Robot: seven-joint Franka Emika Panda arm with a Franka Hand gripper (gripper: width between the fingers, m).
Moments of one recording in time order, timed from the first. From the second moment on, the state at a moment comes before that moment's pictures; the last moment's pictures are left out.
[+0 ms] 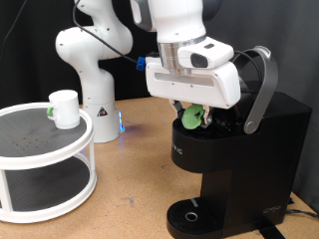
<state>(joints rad) 0.25 -0.07 -0.12 -2.24 0.21 2.29 -1.25</state>
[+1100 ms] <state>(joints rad) 0.25 -0.07 -0.12 -2.25 0.21 2.32 -1.24</state>
